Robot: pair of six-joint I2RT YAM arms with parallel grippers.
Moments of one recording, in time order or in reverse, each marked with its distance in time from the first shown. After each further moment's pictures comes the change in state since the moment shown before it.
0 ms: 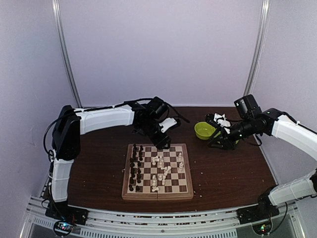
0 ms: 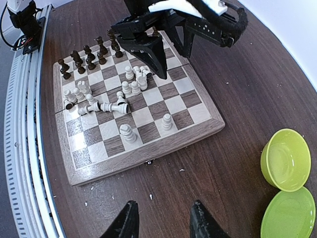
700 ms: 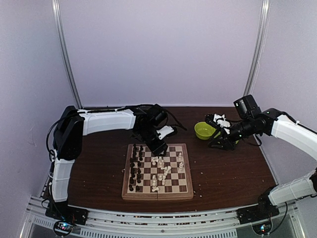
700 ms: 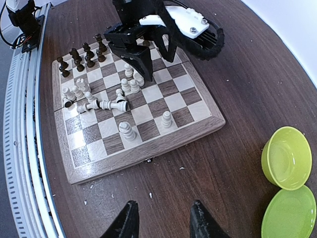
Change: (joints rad) left arm 0.000 0.019 -0.063 -0.039 0.003 -0.027; right arm 0.000 0.005 0.000 -0.005 0.008 -0.003
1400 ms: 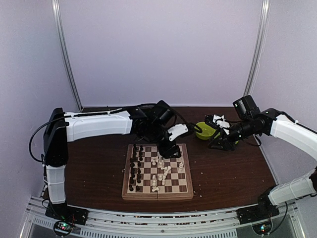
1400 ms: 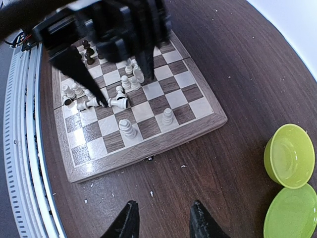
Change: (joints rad) left arm -0.135 -0.148 -0.064 0.149 0.072 0.097; right arm 0.000 0.012 0.000 -0.007 0.002 -0.001
